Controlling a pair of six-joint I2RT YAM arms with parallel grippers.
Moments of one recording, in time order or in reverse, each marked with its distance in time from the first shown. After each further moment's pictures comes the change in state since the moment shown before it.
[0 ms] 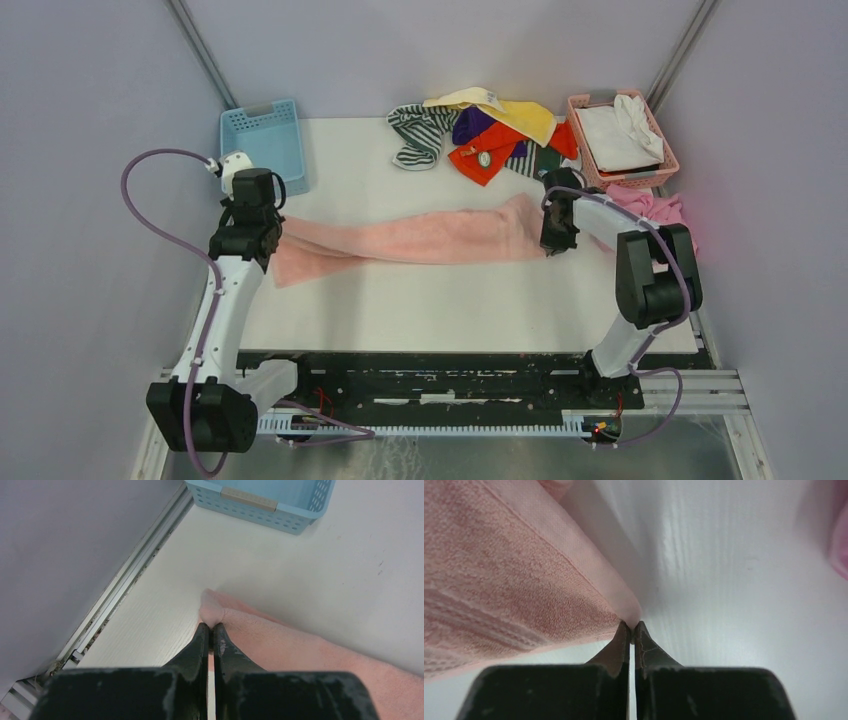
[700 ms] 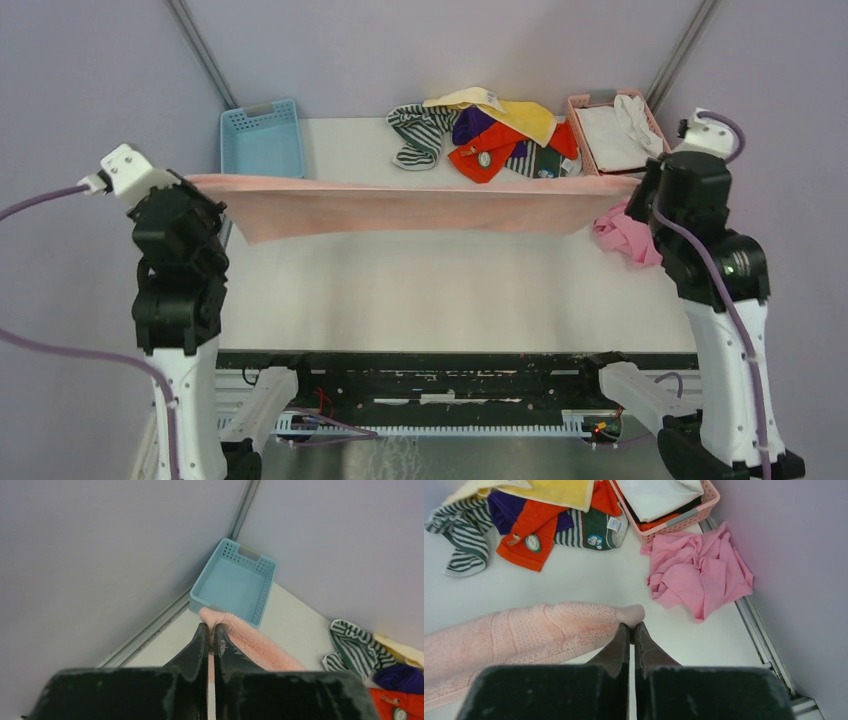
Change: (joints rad) left arm 0.013 -0.195 0.434 -0.147 -0.074 -0.001; right arm -0.003 -0.727 0.467 -0.424 0.278 -0.098
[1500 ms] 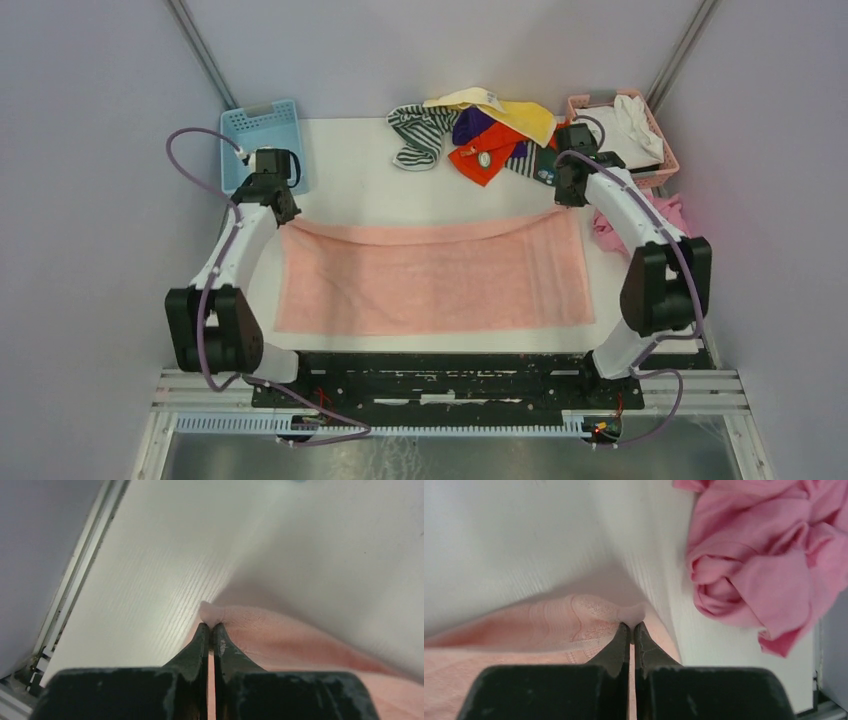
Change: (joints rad) left arm 0.008 0.528 -0.280 0.071 0.181 -0.031; right arm -0.007 0.594 -0.160 0.235 -0.044 0.015
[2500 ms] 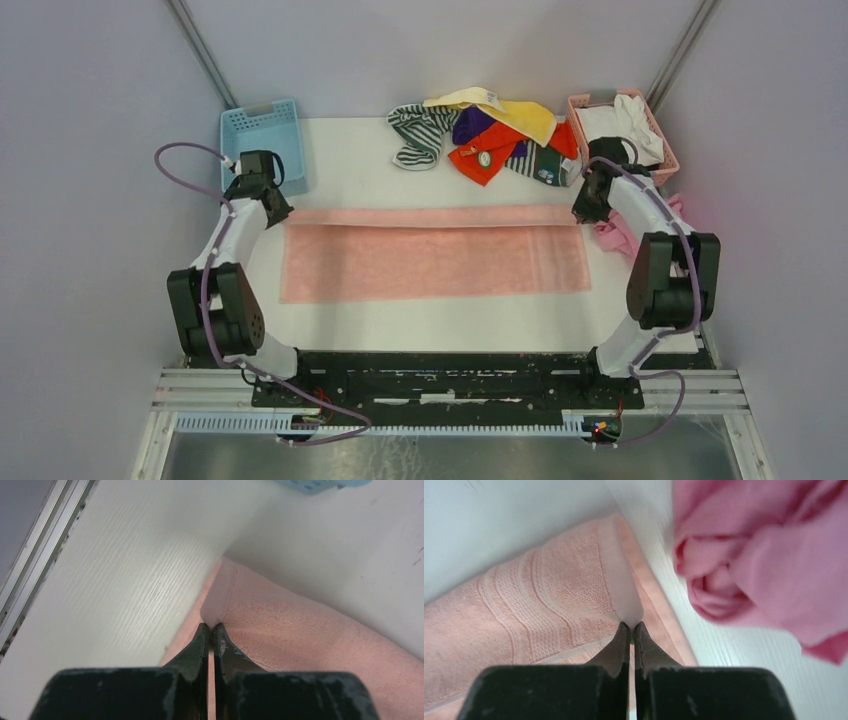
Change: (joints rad) left arm 0.124 0.210 0.046 0.105 0.164 -0.066; right arm -0.197 0.146 -0.046 0.069 -0.206 0.099
